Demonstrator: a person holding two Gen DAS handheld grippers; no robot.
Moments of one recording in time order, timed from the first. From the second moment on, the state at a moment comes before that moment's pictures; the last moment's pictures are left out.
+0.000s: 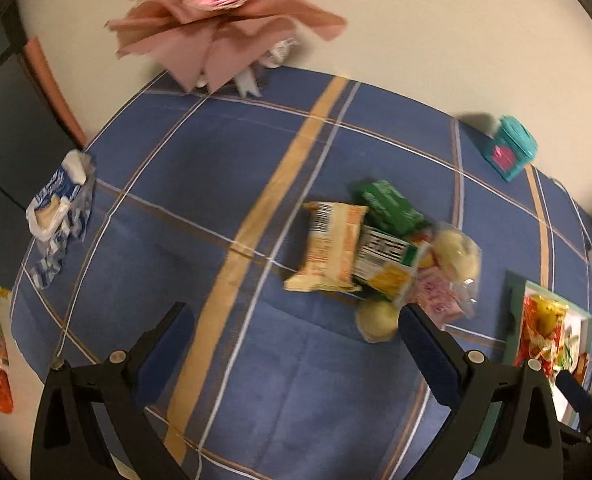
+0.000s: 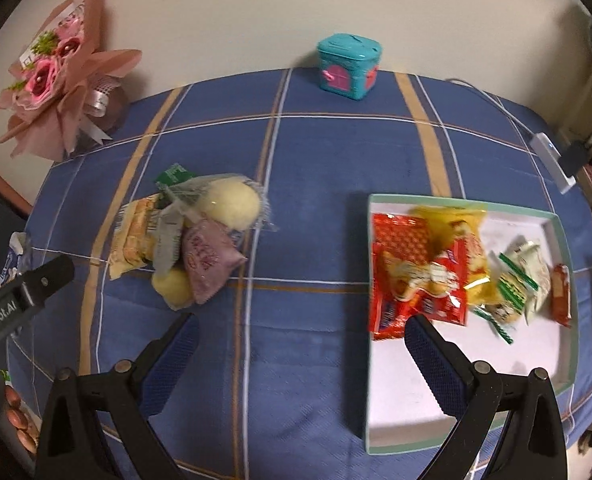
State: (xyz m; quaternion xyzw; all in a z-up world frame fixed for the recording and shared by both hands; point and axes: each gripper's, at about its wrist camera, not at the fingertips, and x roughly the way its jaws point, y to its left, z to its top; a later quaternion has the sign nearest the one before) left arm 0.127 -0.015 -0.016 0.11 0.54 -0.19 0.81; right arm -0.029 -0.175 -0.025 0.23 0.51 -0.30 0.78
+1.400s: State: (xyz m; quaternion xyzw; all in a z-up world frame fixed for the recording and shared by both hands) left arm 0.201 -0.058 -0.100 0.03 0.57 -0.22 0.79; right arm 0.089 -0.250 -0.097 0.33 0.50 -0.27 0.75
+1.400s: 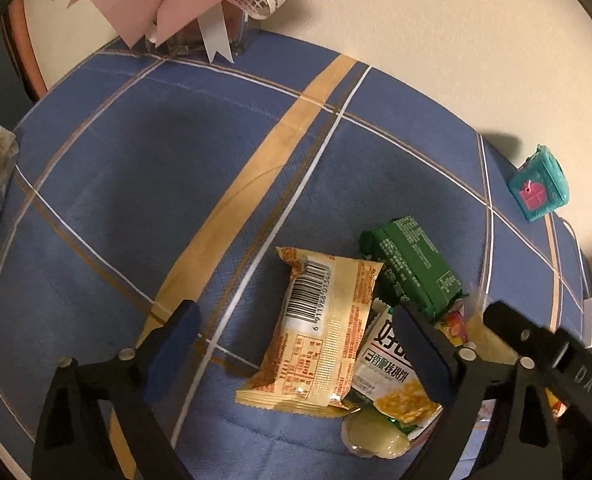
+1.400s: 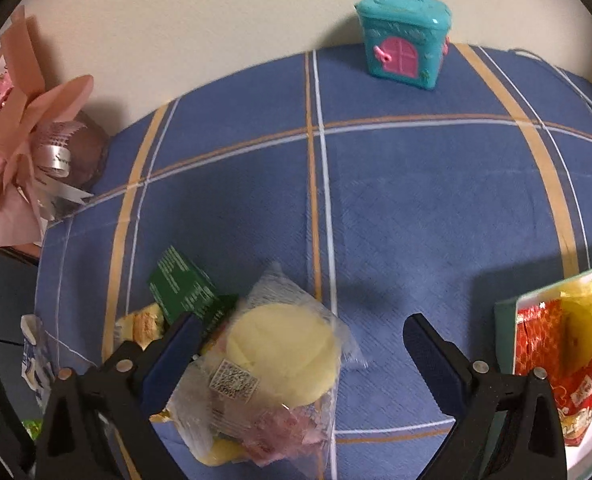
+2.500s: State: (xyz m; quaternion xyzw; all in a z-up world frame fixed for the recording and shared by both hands) left arm 0.170 -0.070 -0.067 0.06 0.56 -0.24 0.79; right arm 0.033 -0.228 -0.067 0.31 0.49 -0.27 0.77
